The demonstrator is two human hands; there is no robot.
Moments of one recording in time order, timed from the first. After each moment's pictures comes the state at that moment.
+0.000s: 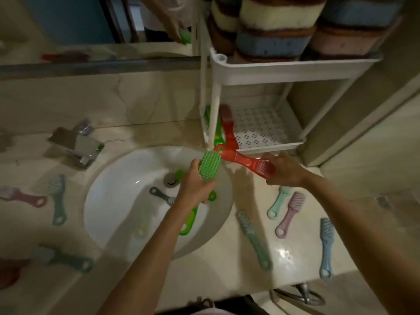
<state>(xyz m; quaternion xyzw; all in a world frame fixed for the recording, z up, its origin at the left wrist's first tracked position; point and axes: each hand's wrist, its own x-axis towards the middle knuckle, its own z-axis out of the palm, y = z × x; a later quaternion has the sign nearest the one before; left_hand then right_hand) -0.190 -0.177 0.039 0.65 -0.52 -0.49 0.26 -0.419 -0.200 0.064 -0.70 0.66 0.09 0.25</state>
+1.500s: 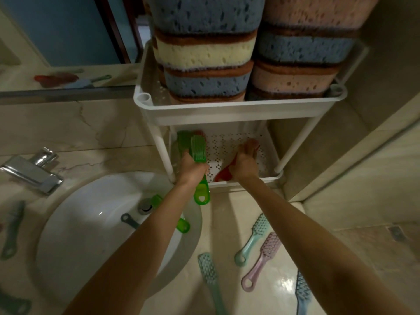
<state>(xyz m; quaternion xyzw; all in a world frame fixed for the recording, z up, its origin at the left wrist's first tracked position) -0.304 -0.297 0.046 0.70 -0.38 -0.49 0.36 -0.439 -0.329 0.000 -0.62 0.75 -0.09 0.23</state>
